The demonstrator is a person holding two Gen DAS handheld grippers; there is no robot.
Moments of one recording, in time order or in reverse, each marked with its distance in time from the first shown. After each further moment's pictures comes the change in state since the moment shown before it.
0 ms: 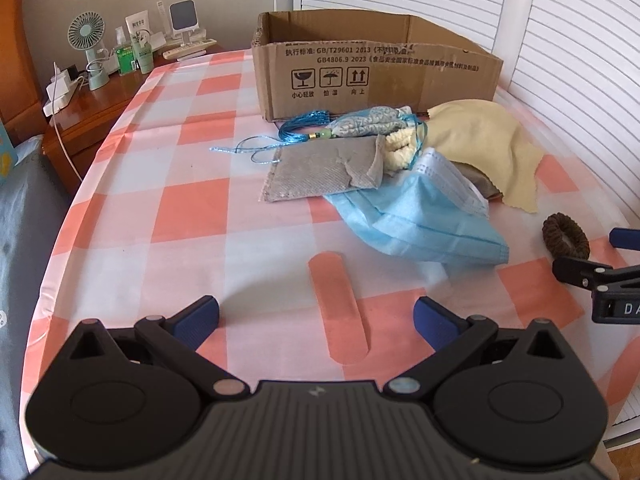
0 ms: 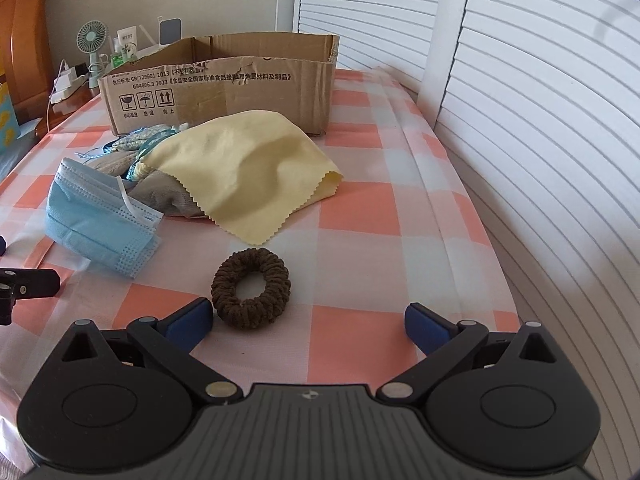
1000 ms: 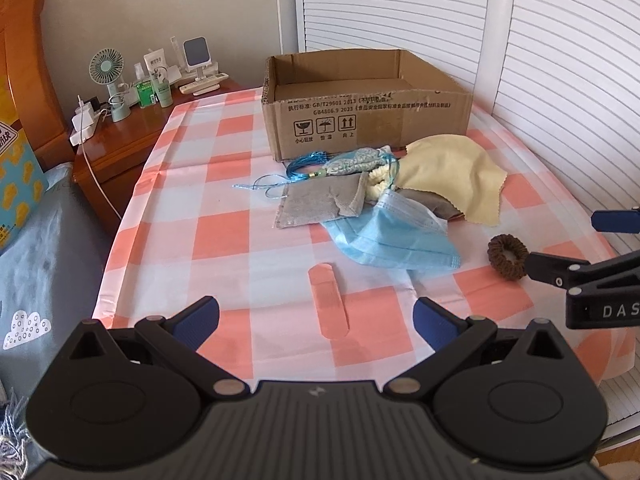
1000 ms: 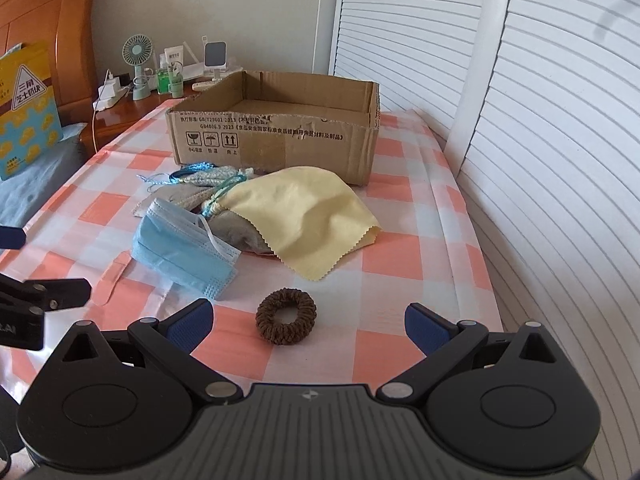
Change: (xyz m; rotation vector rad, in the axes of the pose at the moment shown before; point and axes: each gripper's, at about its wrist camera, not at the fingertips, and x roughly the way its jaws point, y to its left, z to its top) left arm -0.065 -0.013 0.004 0.027 -0.045 0.054; right arm -0.062 0.023 0.019 -0.078 -0.061 0.066
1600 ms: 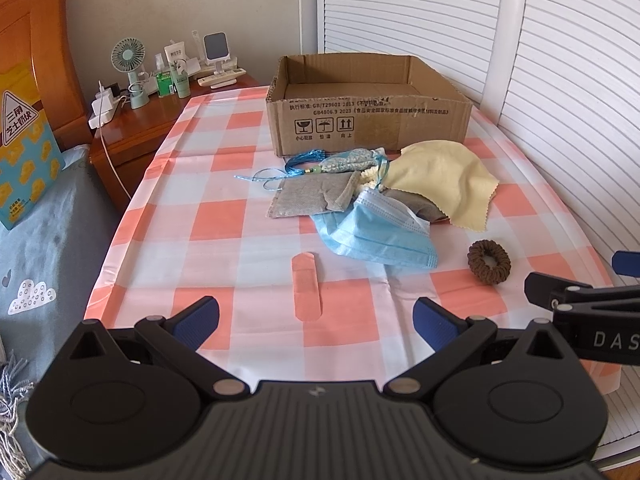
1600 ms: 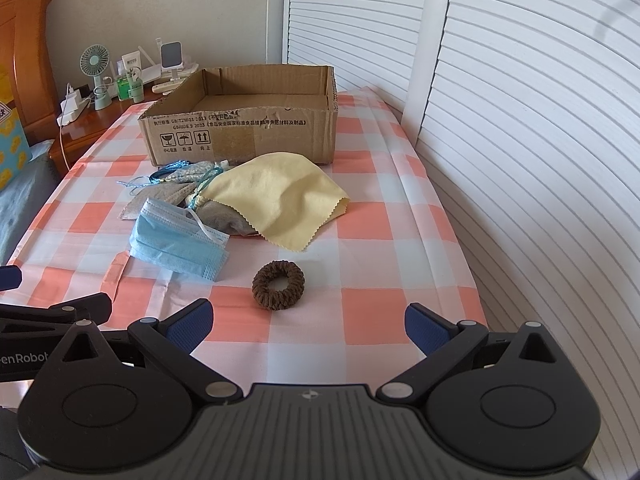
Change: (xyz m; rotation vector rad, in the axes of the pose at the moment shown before) left arm -0.021 -0.025 -0.004 -0.073 0.004 0.041; right arm -0.032 0.007 -0.007 0.132 0.058 -0.095
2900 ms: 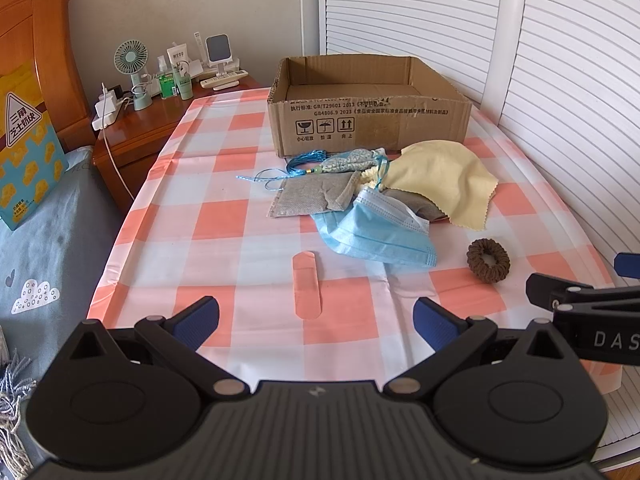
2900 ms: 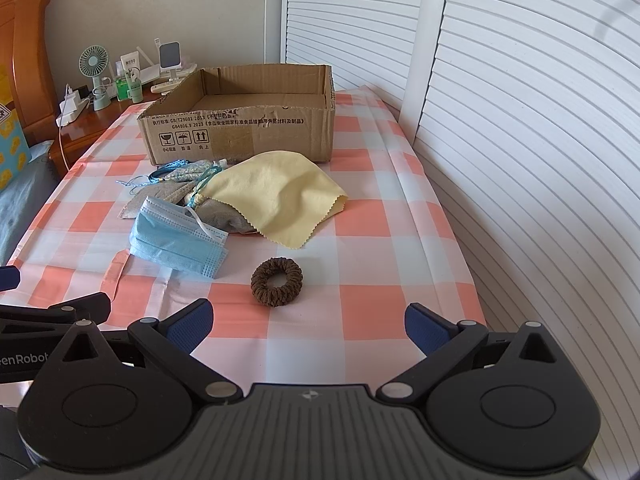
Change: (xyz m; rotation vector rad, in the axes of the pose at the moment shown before) left arm -0.003 -0.005 -0.005 0.002 -0.009 0.013; right arm -0.002 -0.001 -0.002 0.008 0.000 -0.001
